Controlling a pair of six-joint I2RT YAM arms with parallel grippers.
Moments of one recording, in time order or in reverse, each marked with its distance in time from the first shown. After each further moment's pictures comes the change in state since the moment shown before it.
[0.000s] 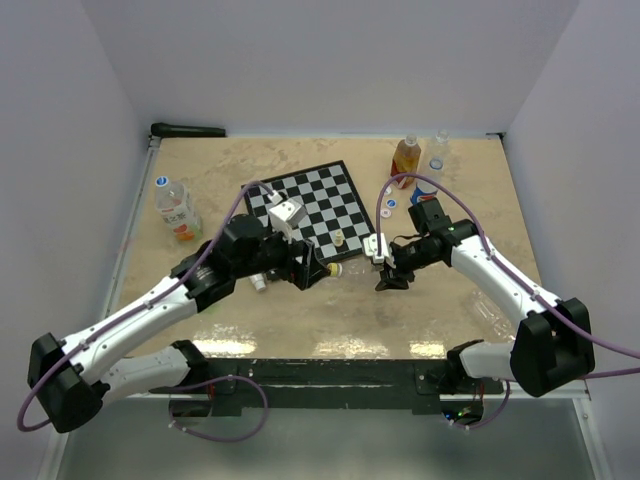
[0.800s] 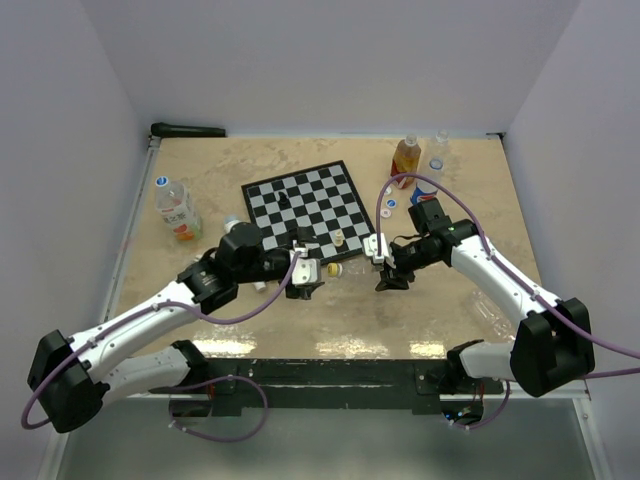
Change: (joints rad) left arm 0.000 -0.046 -0.109 0.151 0.232 1.026; right arm 0.000 0.000 0.000 -0.003 0.000 0.000
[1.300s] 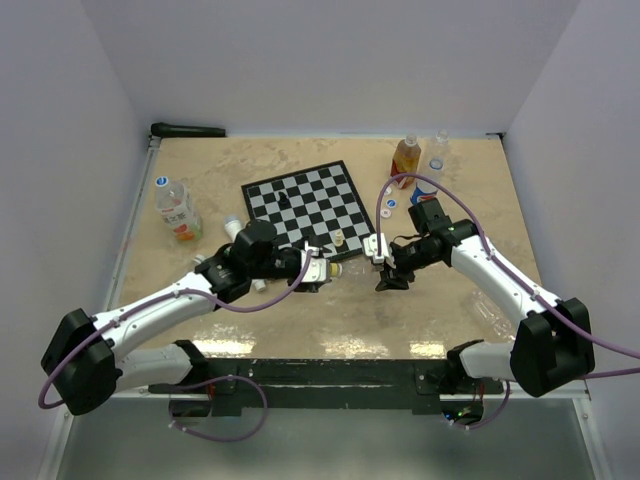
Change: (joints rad) left arm -0.001 0.143 0.000 0.098 0.075 0.011; right arm 0.000 0.000 0.000 0.000 0.000 0.000
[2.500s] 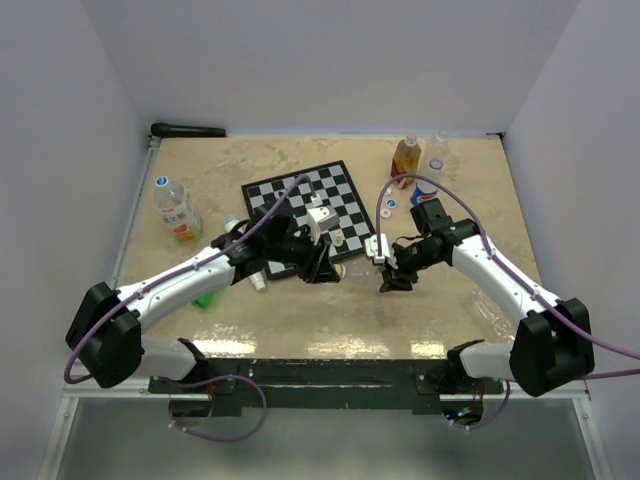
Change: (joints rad) left arm 0.042 0.187 0.194 -0.198 0.070 -0.773; right arm -0.009 0.000 0.000 -0.031 0.027 0.000
